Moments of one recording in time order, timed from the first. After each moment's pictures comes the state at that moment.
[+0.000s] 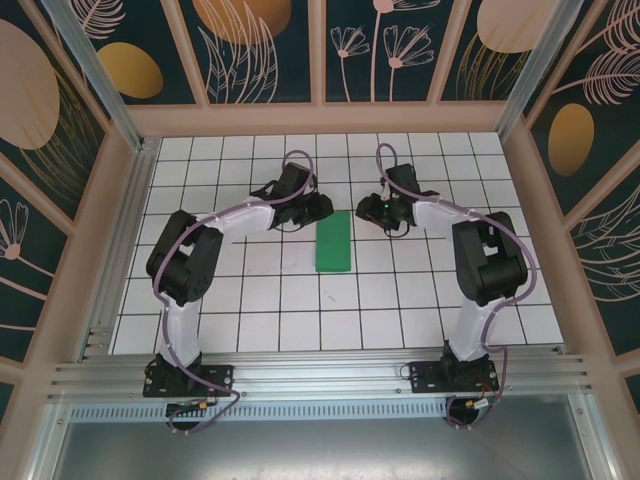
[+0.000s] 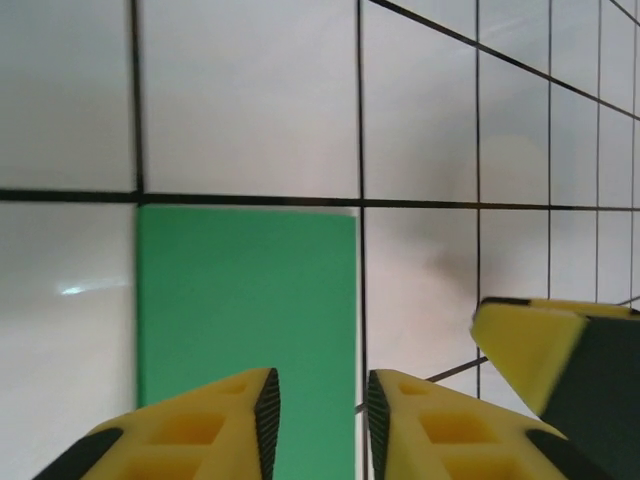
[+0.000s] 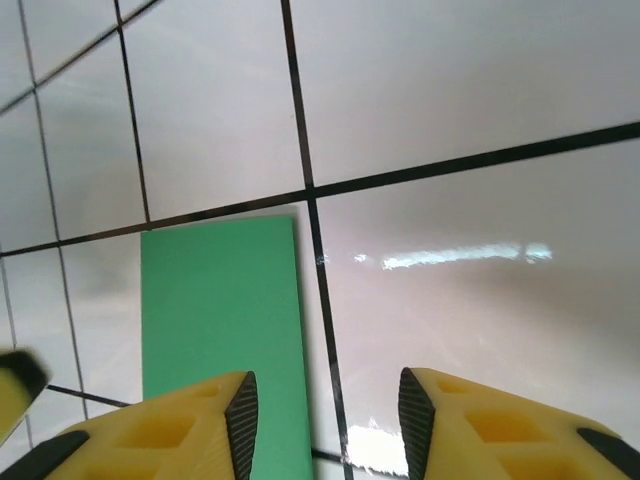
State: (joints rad) left arm -0.58 2.03 1.41 -0.18 0.28 -0.82; right arm 0.32 1.82 1.13 -0.26 -0.33 0.61
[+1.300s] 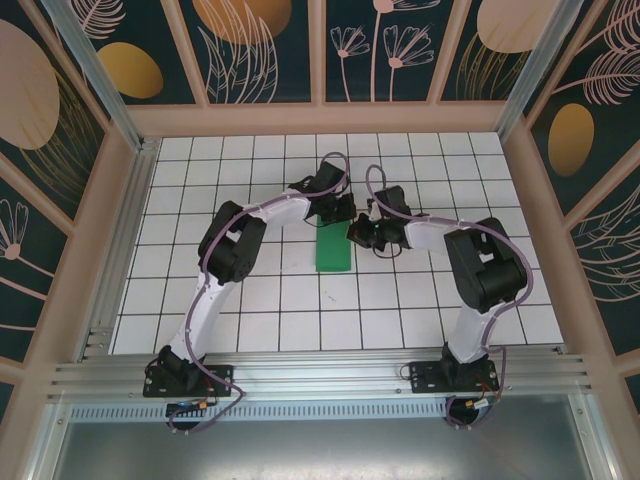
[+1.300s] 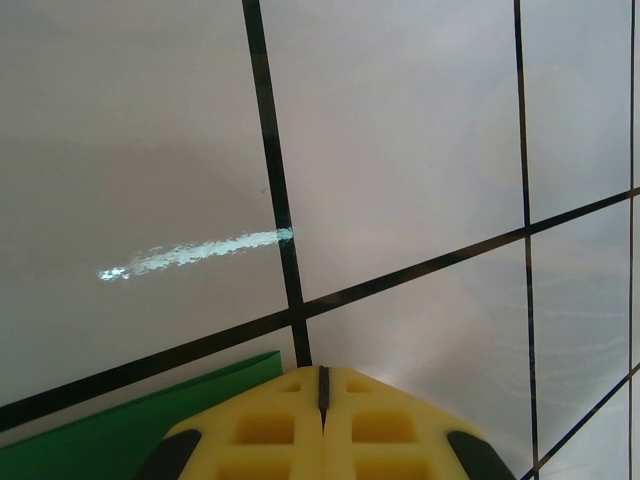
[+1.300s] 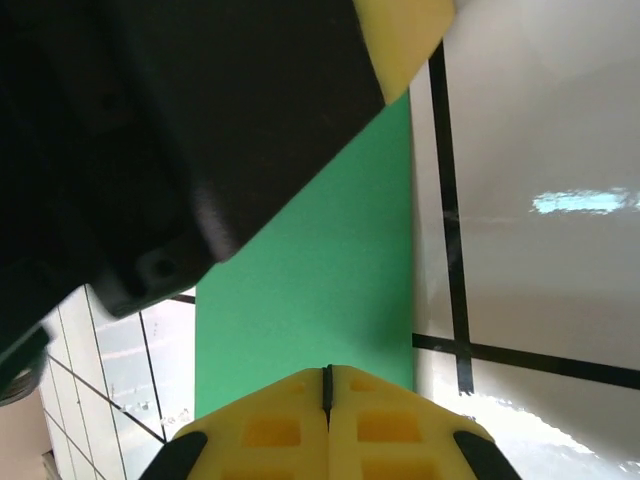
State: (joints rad) left arm -0.63 2.42 1.84 -0.33 0.31 -0.74; right arm 0.41 1.82 0.95 -0.04 -0.48 0.76
